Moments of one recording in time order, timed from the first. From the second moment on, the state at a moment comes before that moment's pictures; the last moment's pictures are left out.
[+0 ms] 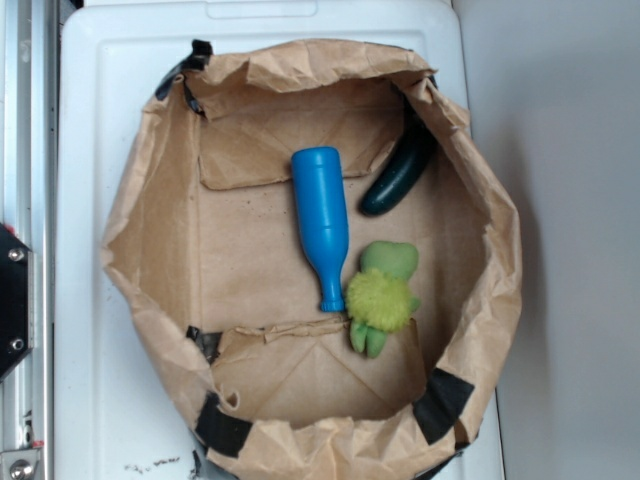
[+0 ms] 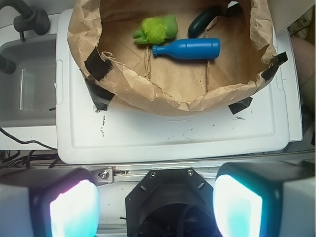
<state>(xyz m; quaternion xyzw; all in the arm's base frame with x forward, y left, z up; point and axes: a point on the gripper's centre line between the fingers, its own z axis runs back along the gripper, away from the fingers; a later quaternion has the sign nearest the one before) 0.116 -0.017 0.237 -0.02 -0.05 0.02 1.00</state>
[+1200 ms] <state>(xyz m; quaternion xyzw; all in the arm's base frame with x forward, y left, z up) 0.159 -0.021 0.209 -0.01 -0.02 0.03 1.00</state>
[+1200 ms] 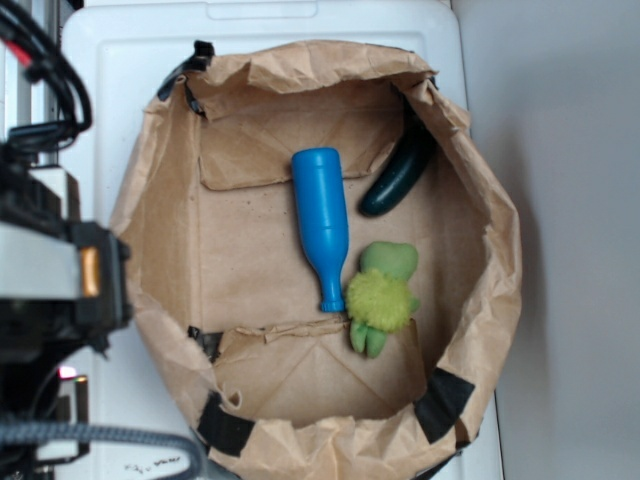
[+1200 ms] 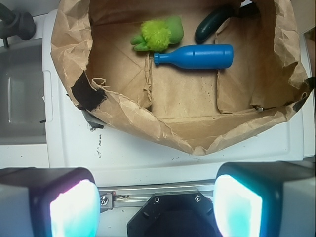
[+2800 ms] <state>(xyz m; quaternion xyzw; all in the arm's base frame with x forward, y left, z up) 0.208 -0.007 0.222 -0.16 -0.07 -0.42 0.89</state>
